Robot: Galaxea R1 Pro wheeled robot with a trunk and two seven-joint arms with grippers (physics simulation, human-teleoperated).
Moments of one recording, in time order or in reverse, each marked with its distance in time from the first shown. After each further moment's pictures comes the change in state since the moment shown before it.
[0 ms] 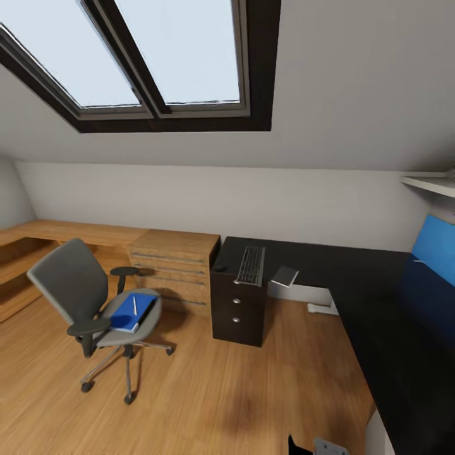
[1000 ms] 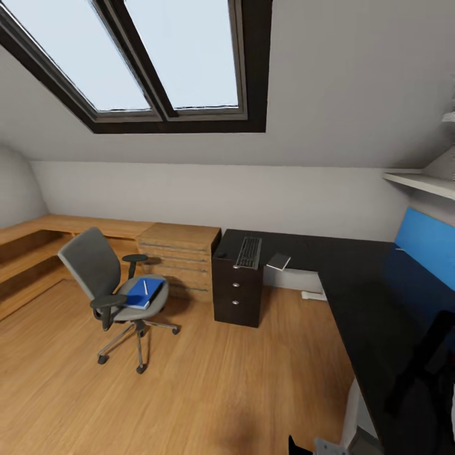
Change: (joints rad) left arm 0.000 0.000 0.001 0.000 -0.001 -0.043 0.000; right arm 0.000 -0.001 0.001 0.000 0.000 0.000 0.000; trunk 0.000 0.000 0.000
